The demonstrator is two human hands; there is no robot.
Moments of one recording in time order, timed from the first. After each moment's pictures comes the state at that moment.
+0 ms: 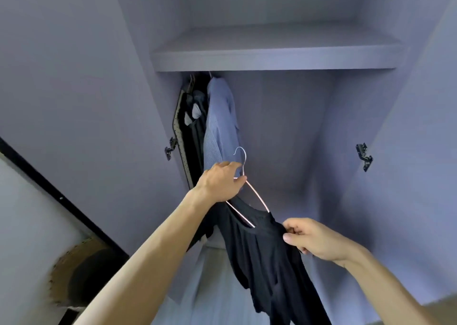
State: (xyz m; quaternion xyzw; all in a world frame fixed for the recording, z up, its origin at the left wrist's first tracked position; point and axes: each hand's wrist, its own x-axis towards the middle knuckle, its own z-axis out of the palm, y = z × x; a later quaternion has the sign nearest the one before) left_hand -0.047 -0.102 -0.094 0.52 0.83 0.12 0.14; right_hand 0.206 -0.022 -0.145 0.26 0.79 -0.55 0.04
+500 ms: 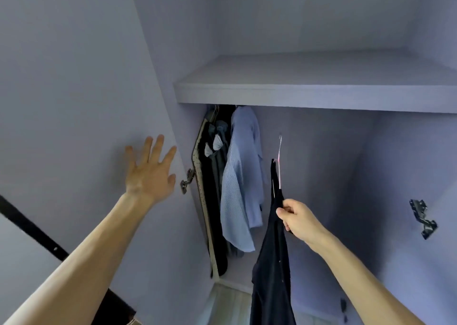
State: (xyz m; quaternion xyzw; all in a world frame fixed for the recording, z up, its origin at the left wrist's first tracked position) left_hand -0.232 -0.133 -0.050 0.36 0.91 -0.11 -0.16; right_hand 0.036 0.086 -0.153 0.35 0.76 -0.53 -0.11
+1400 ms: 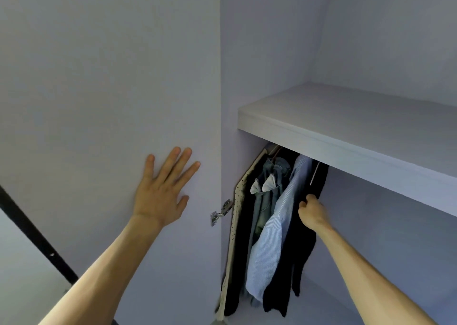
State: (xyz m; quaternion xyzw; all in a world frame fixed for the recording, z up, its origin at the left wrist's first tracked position) left_hand -0.312 -0.134 -0.080 0.25 0.88 -0.22 -0.35; right_hand -0.234 0.240 -0.144 0.32 0.89 -0.32 -0.06
